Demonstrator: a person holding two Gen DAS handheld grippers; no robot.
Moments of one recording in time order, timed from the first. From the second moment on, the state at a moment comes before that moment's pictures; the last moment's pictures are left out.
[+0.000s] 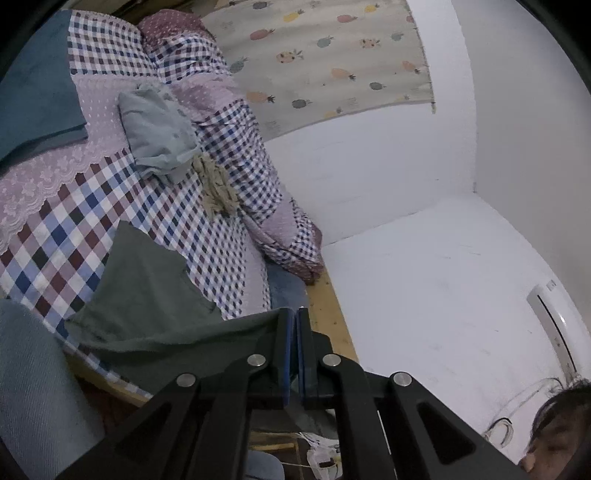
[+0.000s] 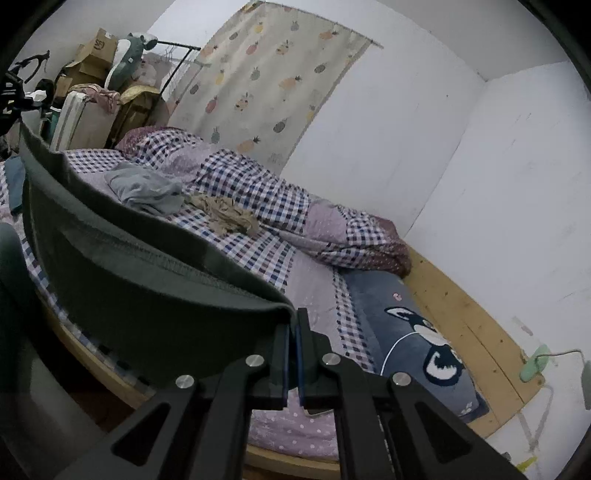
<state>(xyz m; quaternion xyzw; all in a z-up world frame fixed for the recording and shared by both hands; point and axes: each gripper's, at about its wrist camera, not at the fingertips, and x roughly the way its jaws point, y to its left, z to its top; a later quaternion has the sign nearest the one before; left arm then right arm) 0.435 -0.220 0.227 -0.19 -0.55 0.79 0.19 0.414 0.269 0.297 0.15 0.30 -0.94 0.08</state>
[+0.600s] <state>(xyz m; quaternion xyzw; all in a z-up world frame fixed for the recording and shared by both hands) 0.223 -0.249 0.195 -0.28 -0.54 0.79 0.07 0.162 0.223 0.266 0.25 0.33 -0.90 0.13</state>
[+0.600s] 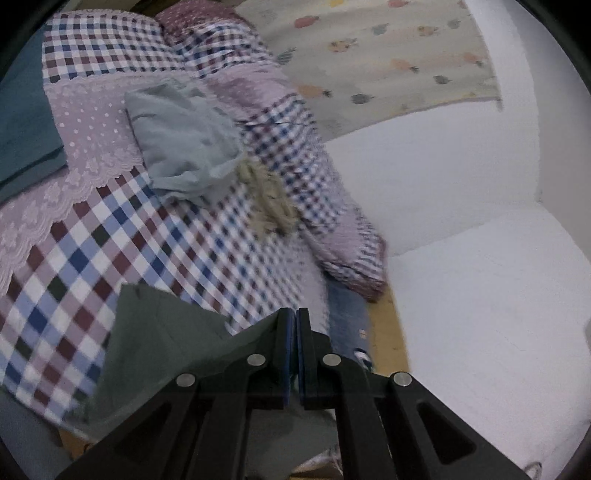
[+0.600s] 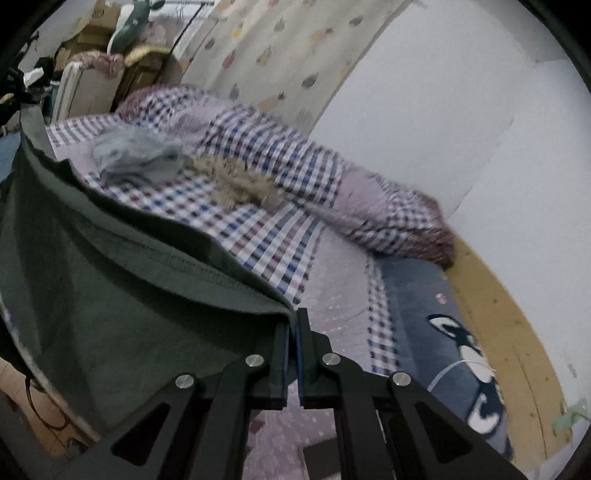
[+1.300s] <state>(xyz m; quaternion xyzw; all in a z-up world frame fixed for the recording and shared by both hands) 0.081 -0.297 0.074 -0.36 -0.48 0.80 -0.07 -0.068 0.228 0.117 0.44 0.15 -0.88 0.07</state>
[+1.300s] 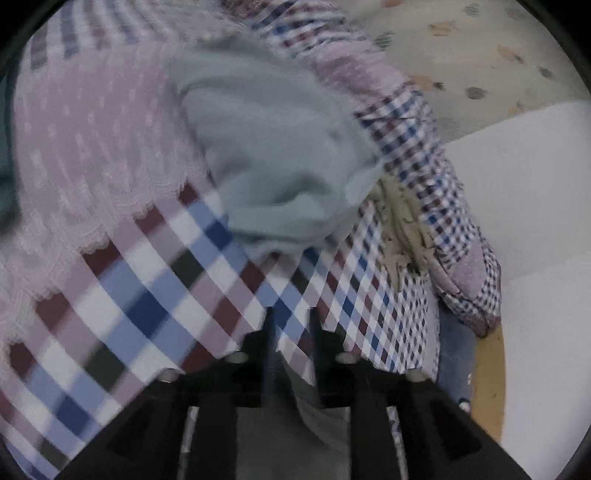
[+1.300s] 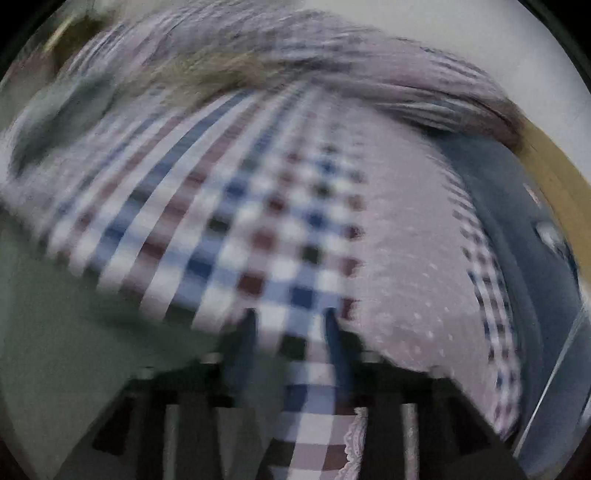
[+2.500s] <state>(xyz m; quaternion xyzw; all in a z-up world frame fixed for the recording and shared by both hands) 0.207 -0.204 0.025 -0.45 -0.22 0.86 0.06 -0.080 0.059 0.093 0.46 0.03 -0.88 0.14</state>
